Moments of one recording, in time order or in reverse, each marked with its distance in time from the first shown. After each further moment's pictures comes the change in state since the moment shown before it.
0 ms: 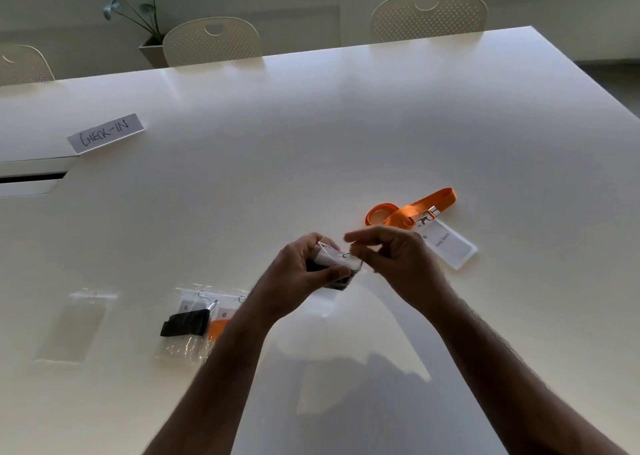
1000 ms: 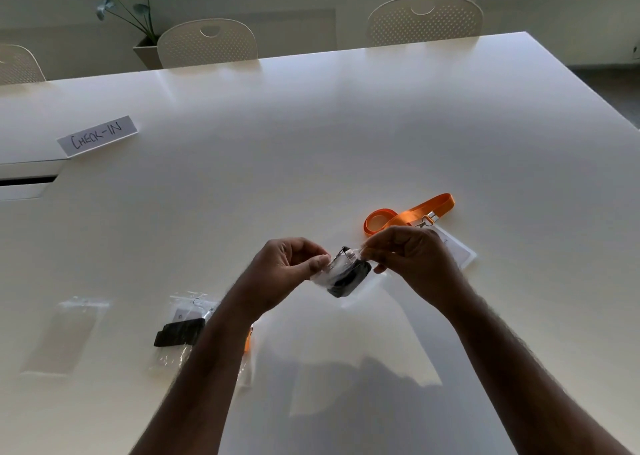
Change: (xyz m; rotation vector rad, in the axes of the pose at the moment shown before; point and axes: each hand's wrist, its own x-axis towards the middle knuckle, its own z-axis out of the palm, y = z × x) left_hand 0.007 0.005 -0.023 -0.008 0.011 -0.043; right_hand 0.011 0.011 -0.021 0.228 -0.036 0.049
